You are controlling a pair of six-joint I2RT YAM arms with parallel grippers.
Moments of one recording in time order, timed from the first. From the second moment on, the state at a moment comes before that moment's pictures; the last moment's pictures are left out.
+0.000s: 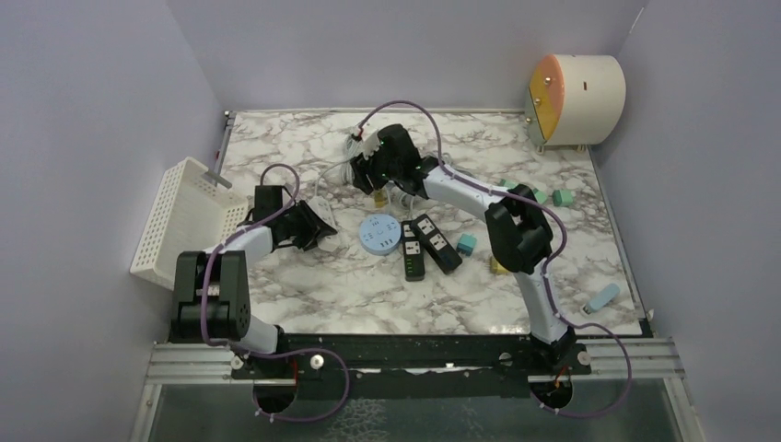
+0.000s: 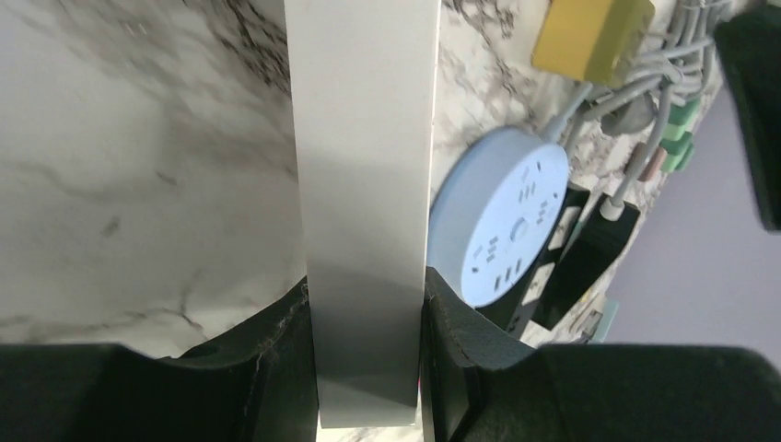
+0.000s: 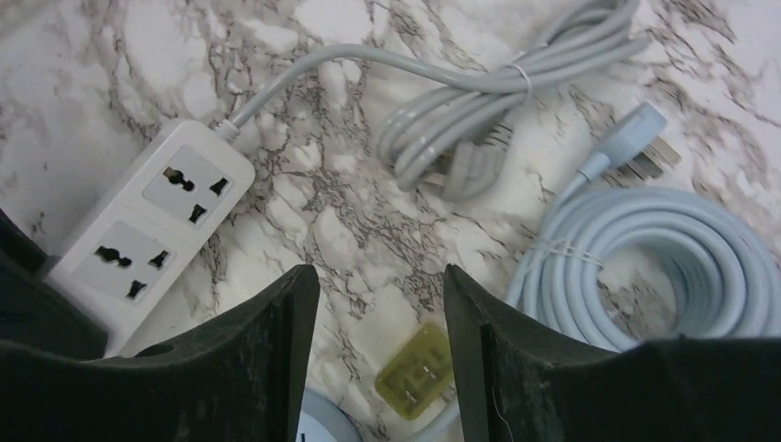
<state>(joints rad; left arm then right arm) 0.00 1.43 0.64 -0.11 0.54 -0.73 0.71 2.23 1.76 -0.04 -0.25 -0.09</state>
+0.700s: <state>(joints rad) 0.04 1.58 0.76 -0.10 0.53 -0.63 0.72 2.31 2.12 -0.69 -0.06 0.21</state>
